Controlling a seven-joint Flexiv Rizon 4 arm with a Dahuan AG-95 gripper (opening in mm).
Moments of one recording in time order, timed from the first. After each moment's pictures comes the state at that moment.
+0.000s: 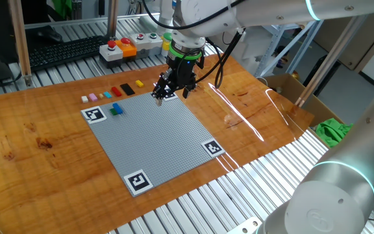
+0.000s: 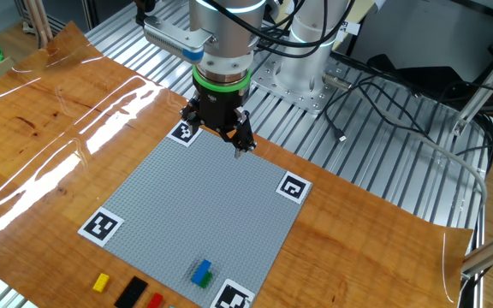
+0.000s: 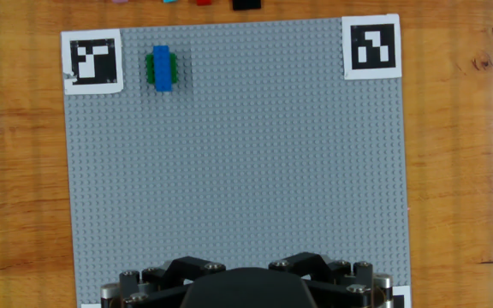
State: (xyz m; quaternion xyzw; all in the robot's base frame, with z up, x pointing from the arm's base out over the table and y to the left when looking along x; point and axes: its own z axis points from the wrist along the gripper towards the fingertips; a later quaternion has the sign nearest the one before) arm 0.500 0.000 0.170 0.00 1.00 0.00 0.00
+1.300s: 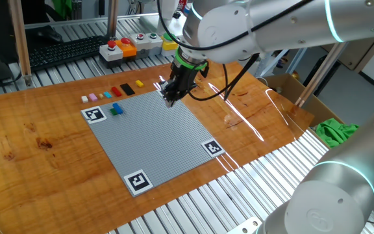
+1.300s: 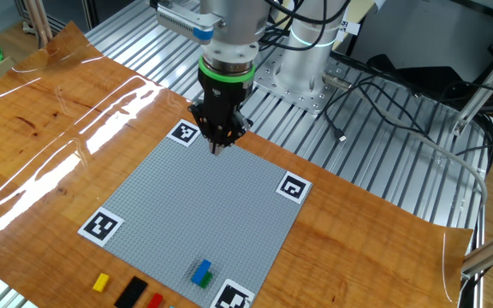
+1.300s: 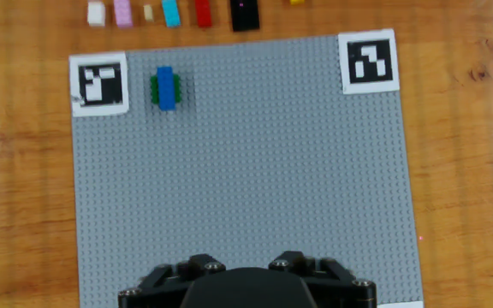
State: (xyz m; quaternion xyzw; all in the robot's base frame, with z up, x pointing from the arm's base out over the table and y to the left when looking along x) arm 0.500 0.002 0.165 0.00 1.00 0.02 0.07
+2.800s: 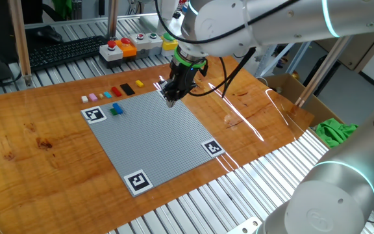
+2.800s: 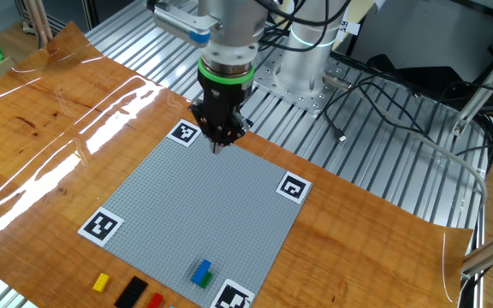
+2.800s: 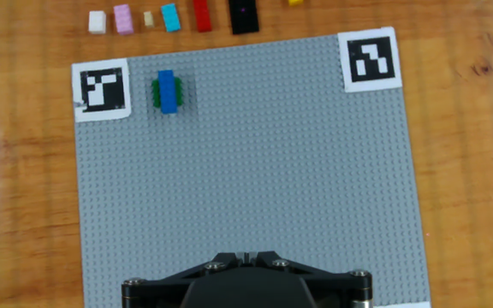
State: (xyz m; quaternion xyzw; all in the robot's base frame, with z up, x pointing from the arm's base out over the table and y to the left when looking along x) arm 0.504 0.005 0.158 0.01 1.00 0.02 0.06
